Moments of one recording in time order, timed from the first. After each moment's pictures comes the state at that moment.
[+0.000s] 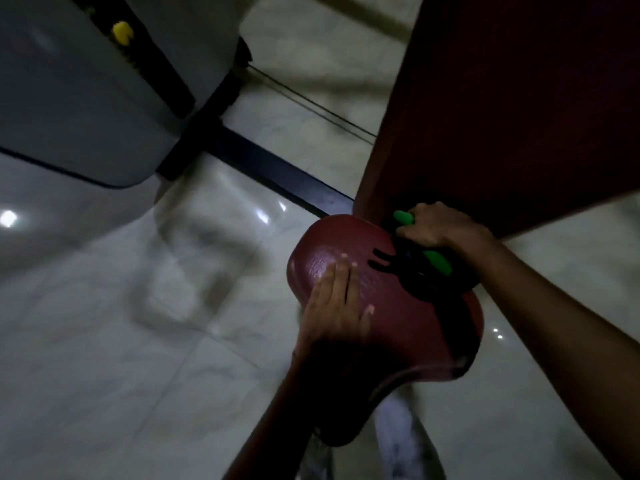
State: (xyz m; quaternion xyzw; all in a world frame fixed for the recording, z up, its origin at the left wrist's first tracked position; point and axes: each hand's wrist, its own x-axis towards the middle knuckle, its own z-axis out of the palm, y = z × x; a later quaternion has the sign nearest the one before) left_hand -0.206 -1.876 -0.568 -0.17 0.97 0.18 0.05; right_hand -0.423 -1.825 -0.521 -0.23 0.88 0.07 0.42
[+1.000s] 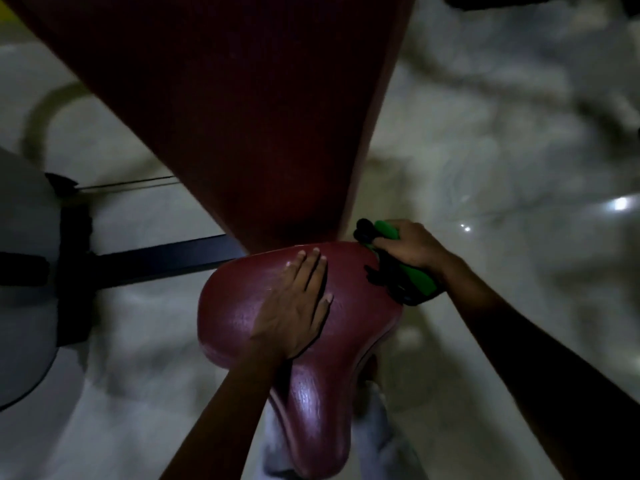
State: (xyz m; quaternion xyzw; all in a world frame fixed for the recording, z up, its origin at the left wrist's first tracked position) left_hand -0.282 -1.869 -0.573 0.23 0.96 0.12 0.13; right_hand -0.362 -1.645 -0.547 0.08 0.88 -0.34 0.33
